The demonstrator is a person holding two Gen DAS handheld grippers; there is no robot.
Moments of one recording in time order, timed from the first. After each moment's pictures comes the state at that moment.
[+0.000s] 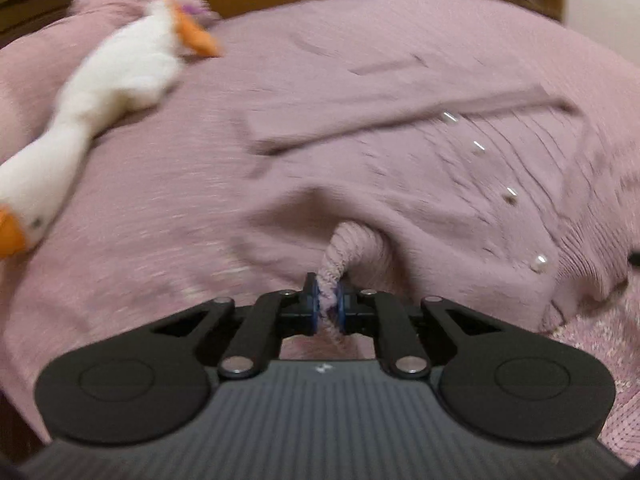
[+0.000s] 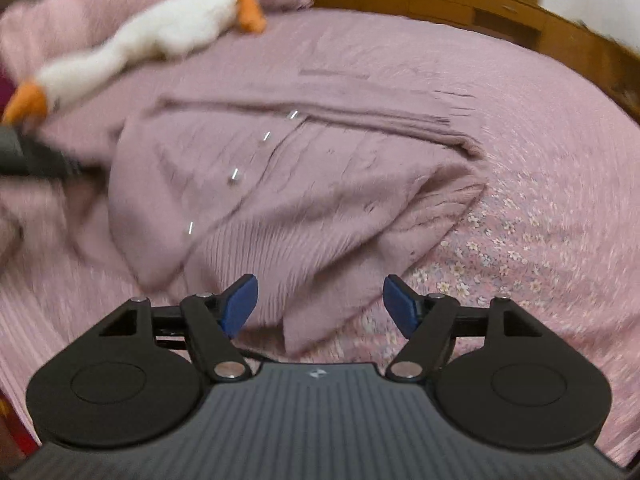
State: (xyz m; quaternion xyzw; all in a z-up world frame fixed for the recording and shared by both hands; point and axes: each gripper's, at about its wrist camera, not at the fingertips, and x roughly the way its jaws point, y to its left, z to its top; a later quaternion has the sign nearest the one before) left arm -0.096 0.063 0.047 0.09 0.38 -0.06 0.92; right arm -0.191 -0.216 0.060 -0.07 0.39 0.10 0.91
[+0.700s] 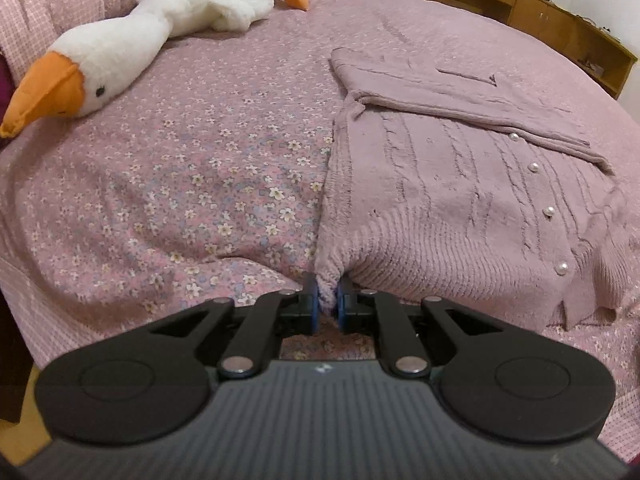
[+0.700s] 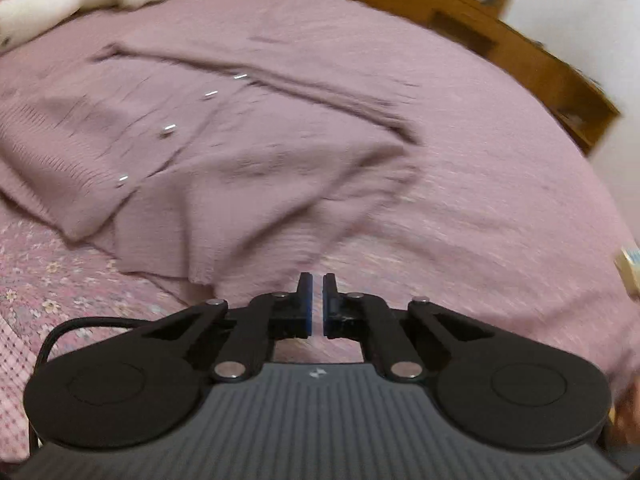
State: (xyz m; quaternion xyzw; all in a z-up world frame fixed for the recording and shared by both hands) left arm -0.129 0.127 0.037 -0.04 0.41 -0.01 0.91; right arm -0.214 -0.219 0.062 -0.14 0.40 -0.02 0.91
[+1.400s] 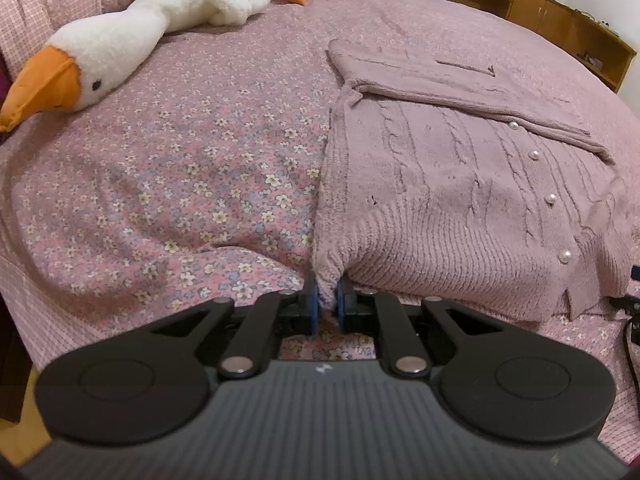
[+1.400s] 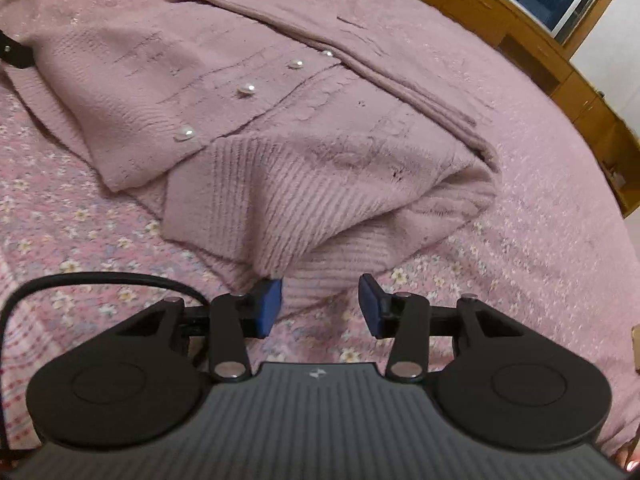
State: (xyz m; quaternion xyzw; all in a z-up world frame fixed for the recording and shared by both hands) left arm -0.130 0.125 0.027 -0.04 0.42 -0.01 0.91; right arm -0.194 -0.175 0.034 -0.25 0.41 0.07 0.87
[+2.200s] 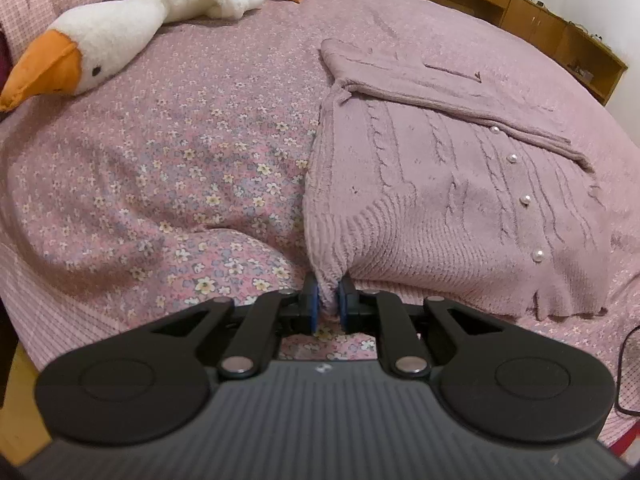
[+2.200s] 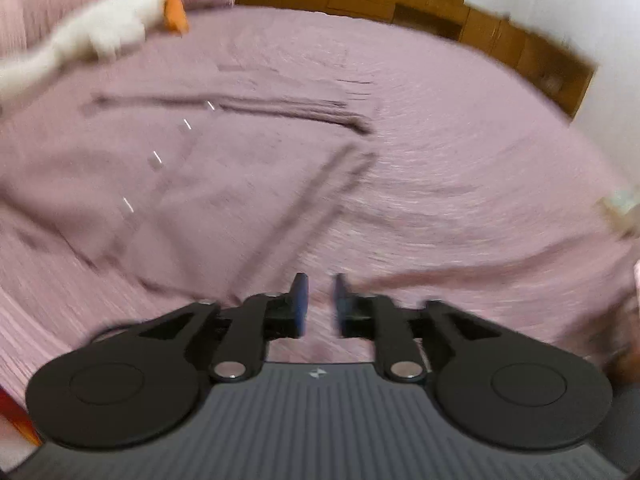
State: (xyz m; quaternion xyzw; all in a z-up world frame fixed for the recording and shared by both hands) left arm -0.145 0.126 0.038 -0.07 0.42 -0.03 0.90; right arm -0.239 -0.252 0.086 -0.03 0.38 -0.02 0.92
